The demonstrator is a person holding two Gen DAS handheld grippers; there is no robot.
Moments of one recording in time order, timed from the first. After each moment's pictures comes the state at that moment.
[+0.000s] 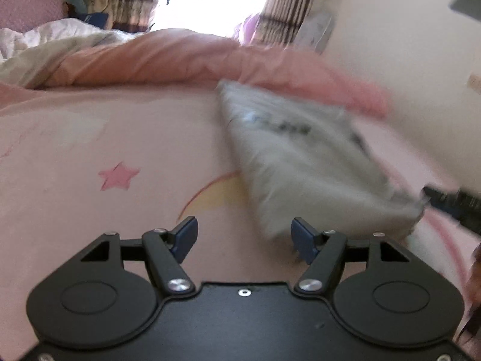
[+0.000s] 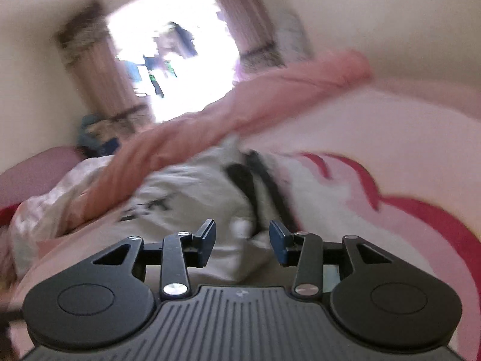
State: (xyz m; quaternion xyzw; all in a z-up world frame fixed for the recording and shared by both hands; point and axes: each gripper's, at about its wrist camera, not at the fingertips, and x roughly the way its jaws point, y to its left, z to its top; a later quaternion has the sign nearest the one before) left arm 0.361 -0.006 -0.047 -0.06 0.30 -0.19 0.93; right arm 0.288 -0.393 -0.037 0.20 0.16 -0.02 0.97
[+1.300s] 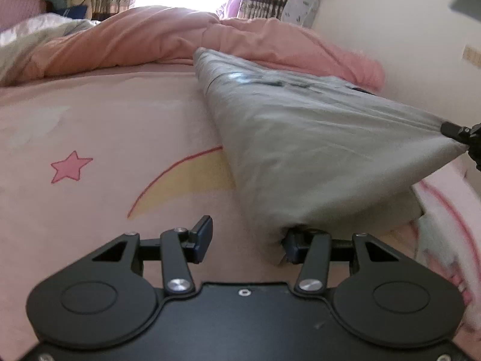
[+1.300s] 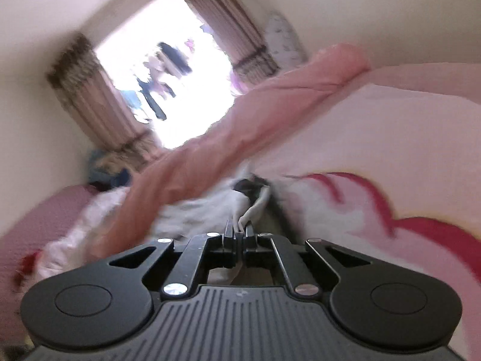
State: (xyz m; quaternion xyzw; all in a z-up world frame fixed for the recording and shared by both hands) left arm 0.397 -0.067 -0.092 -0.01 0.33 -0.20 0.92; right arm 0.310 -0.453 -0.034 0.31 0.17 -0.04 0.94
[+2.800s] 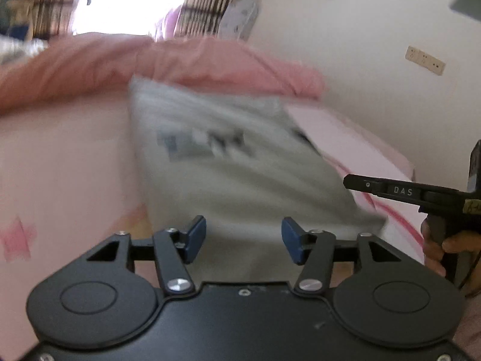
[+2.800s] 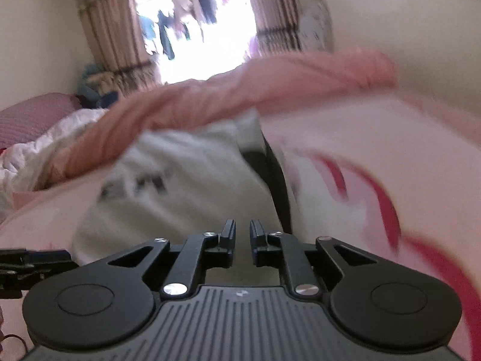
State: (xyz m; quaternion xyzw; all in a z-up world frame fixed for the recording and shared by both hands) left arm 0.449 -0.087 -0.052 -0.01 0.29 -0.33 0.90; right arm 0.370 -0.402 -0.019 0.11 0.21 -0.02 0.97
